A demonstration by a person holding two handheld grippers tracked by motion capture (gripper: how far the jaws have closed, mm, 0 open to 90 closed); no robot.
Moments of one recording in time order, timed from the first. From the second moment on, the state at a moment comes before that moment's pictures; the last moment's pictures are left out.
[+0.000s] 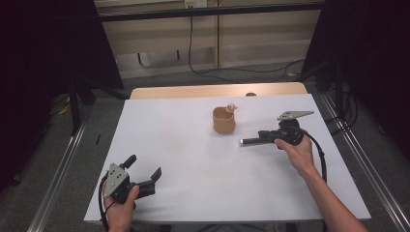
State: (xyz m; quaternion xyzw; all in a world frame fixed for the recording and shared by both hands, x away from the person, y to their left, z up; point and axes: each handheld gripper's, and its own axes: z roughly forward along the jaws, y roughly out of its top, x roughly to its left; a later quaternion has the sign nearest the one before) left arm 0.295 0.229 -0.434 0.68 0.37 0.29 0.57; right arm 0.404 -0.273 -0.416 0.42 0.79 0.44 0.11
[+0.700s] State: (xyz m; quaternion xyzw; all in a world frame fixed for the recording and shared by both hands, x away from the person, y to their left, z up) left arm 0.295 0.229 -0.434 0.67 0.38 0.29 0.56; right arm 0.423 -0.241 -0.426 0.38 0.85 0.37 0.04
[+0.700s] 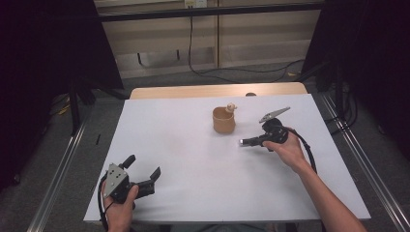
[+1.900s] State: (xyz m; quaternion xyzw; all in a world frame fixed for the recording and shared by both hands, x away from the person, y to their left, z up) left arm 0.296 0.229 -0.435 0.67 0.38 0.29 0.56; right arm 0.436 -0.239 -0.446 0.40 0.84 0.36 0.05
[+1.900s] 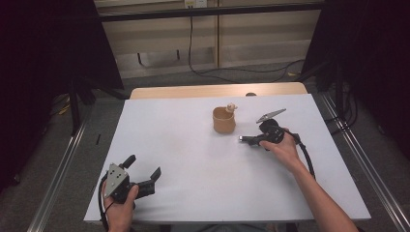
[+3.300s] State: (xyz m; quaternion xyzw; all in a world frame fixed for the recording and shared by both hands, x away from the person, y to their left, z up) left arm 0.295 0.229 -0.434 0.67 0.38 0.29 0.57; right arm 0.448 -0.243 -0.446 0.44 0.82 0.35 0.09
